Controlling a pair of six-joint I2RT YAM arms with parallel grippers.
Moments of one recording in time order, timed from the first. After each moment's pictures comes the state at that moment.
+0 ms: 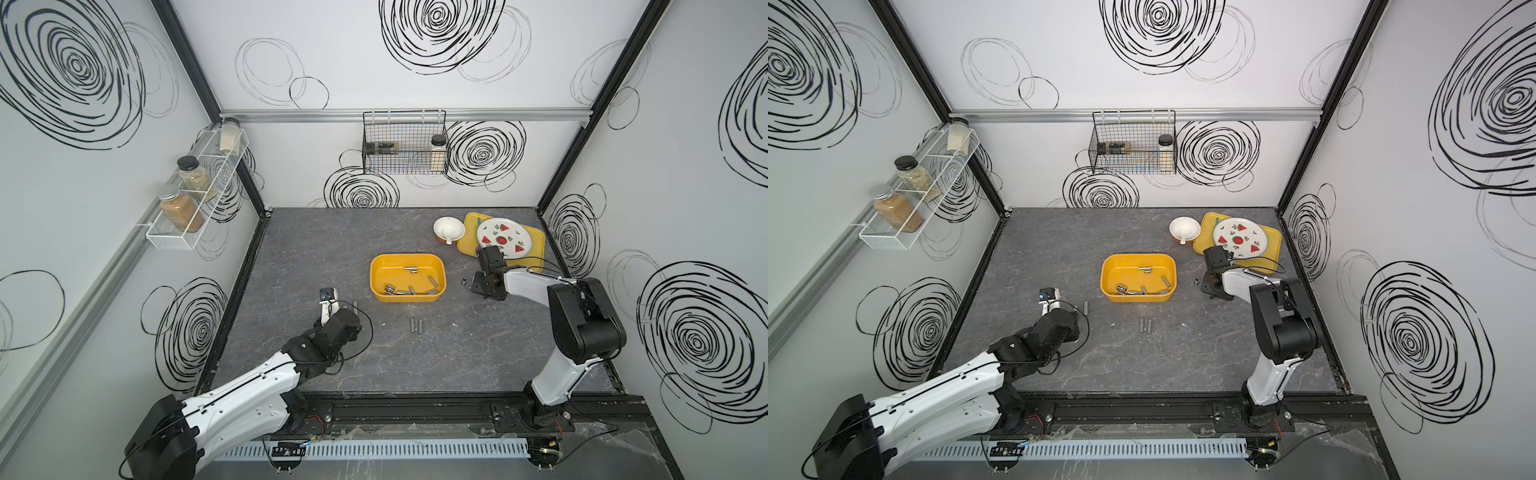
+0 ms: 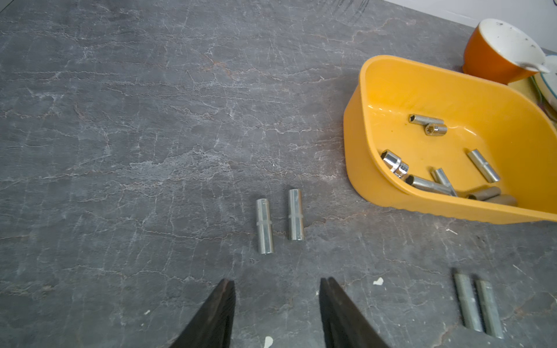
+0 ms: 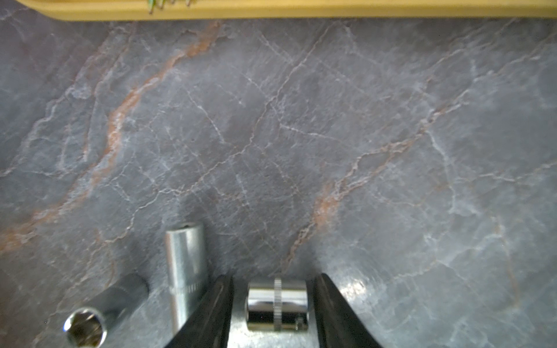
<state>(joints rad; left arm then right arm) -0.74 0.90 0.42 -0.34 -0.54 -0.76 0.24 1.74 0.94 -0.34 0.24 0.58</state>
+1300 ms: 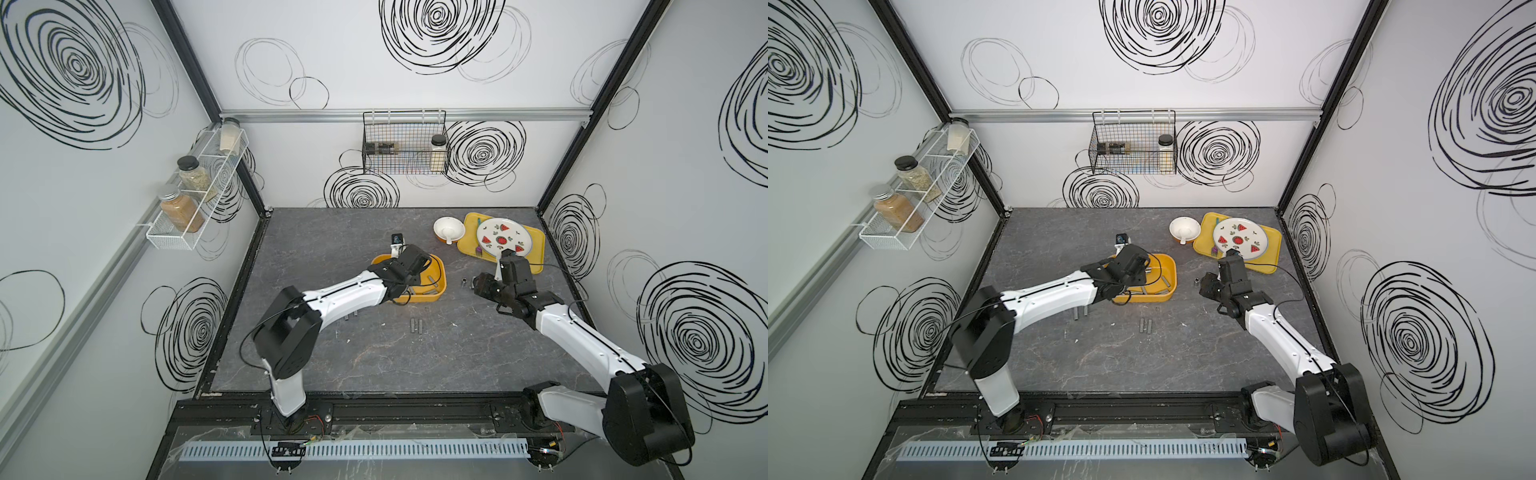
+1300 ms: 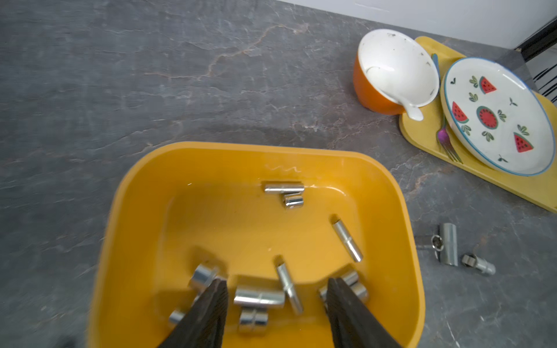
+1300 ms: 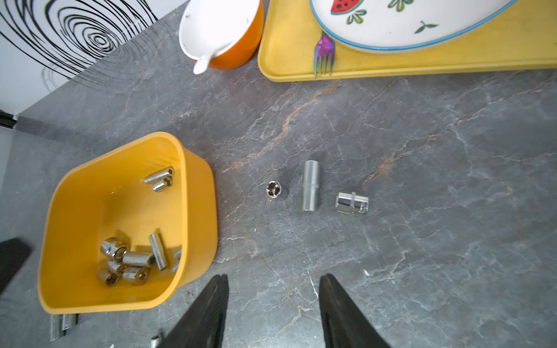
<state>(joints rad) -0.77 1.88 1.38 -0.37 -0.38 -0.72 0.29 1.18 0.70 -0.28 -0.01 0.57</state>
